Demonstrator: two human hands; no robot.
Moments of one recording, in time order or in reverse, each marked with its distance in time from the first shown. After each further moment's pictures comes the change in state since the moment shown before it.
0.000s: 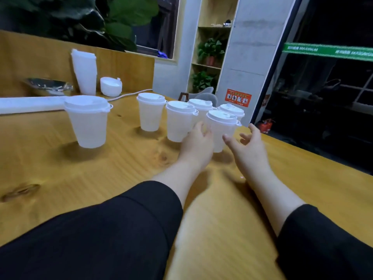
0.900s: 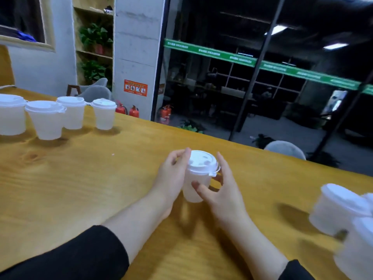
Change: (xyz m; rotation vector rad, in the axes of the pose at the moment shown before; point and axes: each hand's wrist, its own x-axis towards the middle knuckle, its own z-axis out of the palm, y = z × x) left_hand -0.233 0.126 0.121 -0.557 -0.540 -0.163; right_hand -0.250 0.000 -0.255 -0.128 0.233 0.097
